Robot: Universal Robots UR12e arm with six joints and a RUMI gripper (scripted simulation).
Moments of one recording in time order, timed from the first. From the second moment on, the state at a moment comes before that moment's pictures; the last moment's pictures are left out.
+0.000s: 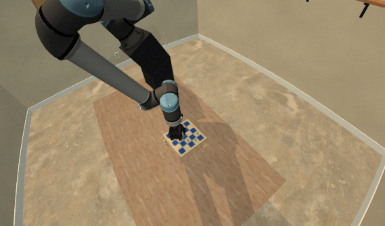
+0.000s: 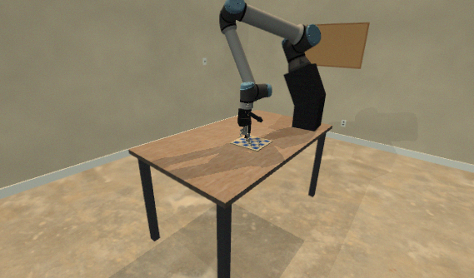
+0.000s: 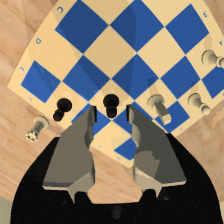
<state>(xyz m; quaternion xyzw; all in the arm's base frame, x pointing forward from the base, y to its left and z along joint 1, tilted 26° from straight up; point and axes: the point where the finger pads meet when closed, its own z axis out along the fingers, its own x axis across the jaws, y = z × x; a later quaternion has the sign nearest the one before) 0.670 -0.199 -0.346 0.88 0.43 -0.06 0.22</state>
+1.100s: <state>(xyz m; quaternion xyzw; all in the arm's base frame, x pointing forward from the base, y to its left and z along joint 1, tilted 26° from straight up) 0.664 -0.161 -0.268 0.88 0.43 -0.06 0.22</state>
